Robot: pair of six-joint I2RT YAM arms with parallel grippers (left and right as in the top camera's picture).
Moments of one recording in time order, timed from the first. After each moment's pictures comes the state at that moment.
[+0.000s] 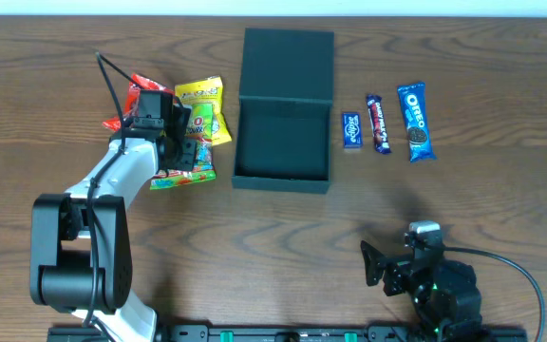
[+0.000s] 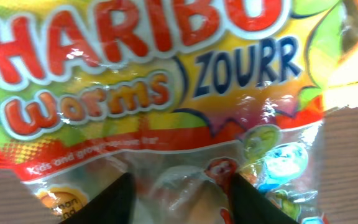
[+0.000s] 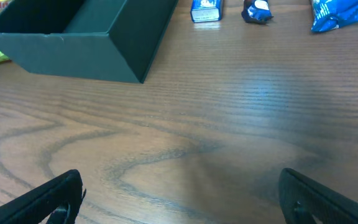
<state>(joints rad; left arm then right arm) -0.06 1.80 1.04 -0.44 0.05 0.09 0.27 0.01 0.17 -0.74 -0.10 0.24</state>
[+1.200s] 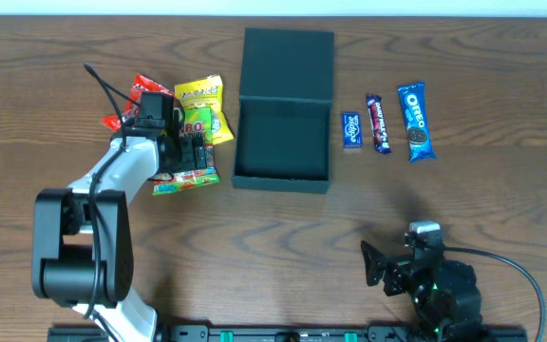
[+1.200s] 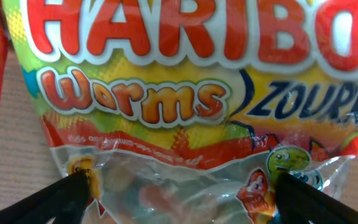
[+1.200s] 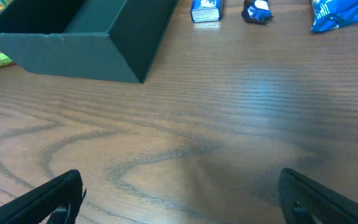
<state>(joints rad) -0.06 1.84 1.05 -0.48 0.03 -0.20 0.27 0.01 0.17 -0.74 -0.10 0.24</state>
